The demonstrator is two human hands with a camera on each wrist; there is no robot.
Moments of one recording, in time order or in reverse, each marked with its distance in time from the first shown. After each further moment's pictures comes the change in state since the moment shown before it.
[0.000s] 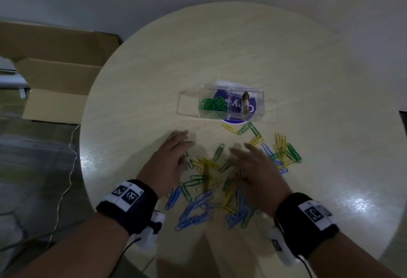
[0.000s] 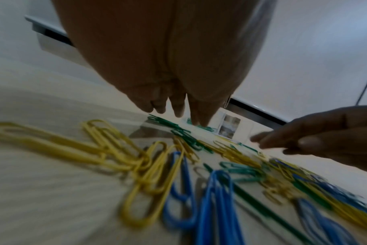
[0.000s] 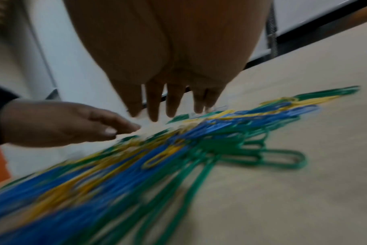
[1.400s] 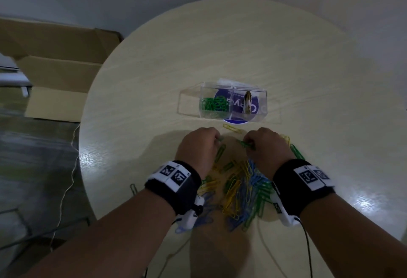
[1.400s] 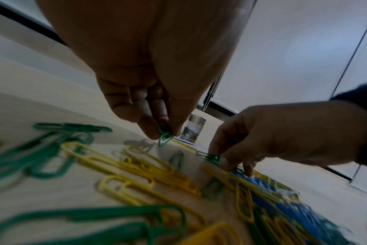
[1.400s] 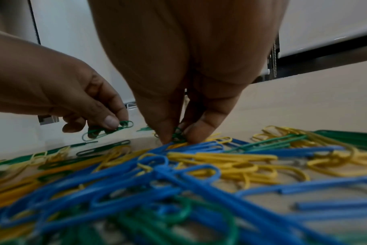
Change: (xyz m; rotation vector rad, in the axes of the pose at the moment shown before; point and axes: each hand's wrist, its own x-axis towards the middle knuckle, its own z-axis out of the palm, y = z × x) left_hand 0.060 0.074 0.014 0.040 0.047 -0.136; right_hand 0.052 0.023 -0.034 -0.083 -0.104 0.313
